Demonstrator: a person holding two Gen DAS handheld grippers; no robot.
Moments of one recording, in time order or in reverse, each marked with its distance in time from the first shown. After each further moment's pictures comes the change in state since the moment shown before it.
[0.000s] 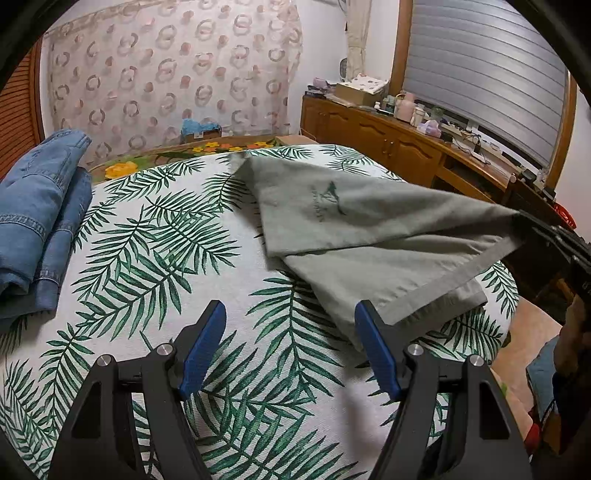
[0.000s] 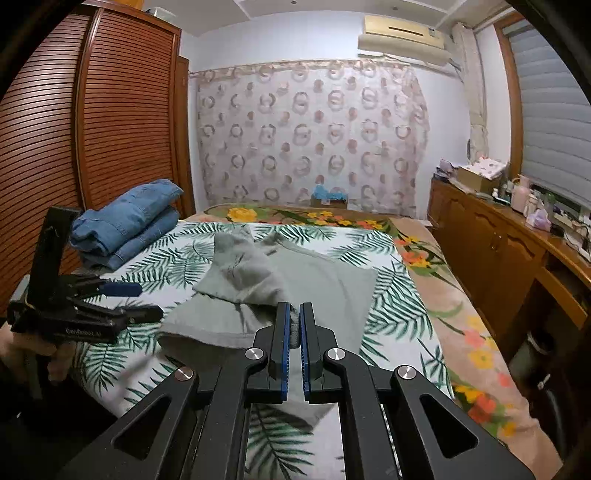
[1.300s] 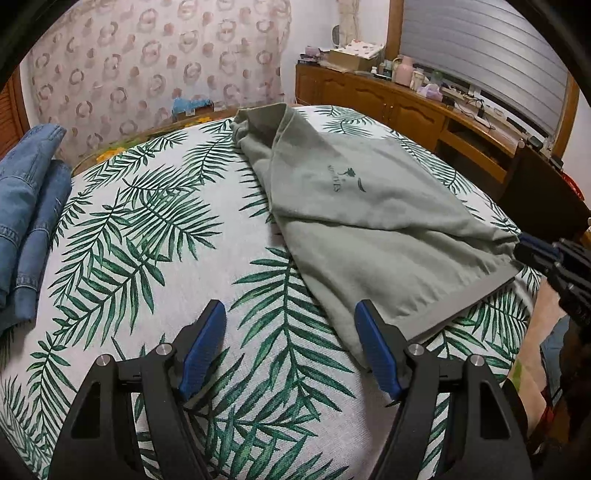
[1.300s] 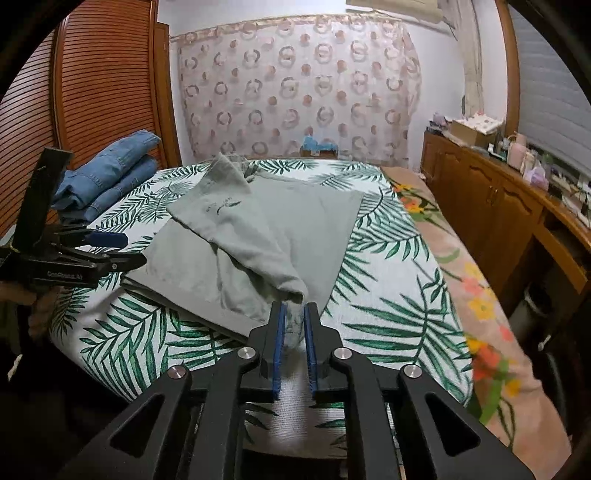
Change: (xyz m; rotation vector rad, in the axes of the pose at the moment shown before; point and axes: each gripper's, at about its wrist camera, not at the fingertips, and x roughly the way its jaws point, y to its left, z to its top) left arm 0.038 -0.012 0.000 0.059 0.129 0.021; right arm 0.012 -0.022 0.009 0.027 0.159 -0.026
